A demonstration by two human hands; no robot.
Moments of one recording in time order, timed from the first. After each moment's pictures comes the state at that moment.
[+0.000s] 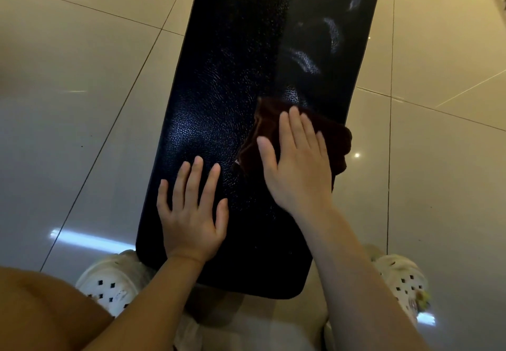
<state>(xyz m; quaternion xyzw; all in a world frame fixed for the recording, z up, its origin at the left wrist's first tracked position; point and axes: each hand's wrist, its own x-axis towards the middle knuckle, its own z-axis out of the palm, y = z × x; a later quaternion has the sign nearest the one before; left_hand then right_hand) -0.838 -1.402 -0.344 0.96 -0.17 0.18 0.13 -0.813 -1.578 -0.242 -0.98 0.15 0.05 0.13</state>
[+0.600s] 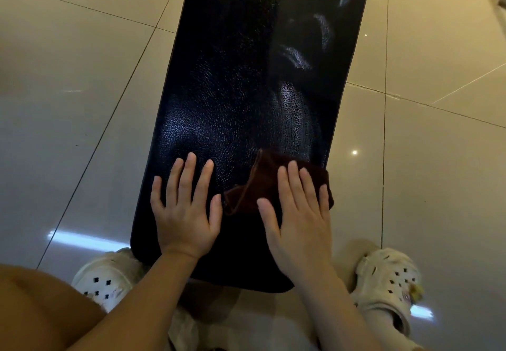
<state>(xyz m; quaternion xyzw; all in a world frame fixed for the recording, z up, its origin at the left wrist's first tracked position) -0.838 -1.402 -0.344 0.96 -0.17 0.19 0.14 -0.904 -1.565 -0.268 -0.98 0.16 0.03 0.13</state>
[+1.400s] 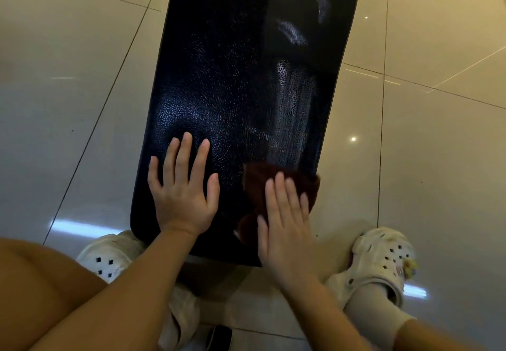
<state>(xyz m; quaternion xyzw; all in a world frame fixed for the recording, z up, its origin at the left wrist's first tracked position) -0.838 -1.402 -0.346 0.96 -0.17 0.19 0.14 -0.954 -1.549 -0.320 -0.98 0.10 -0.08 0.13</state>
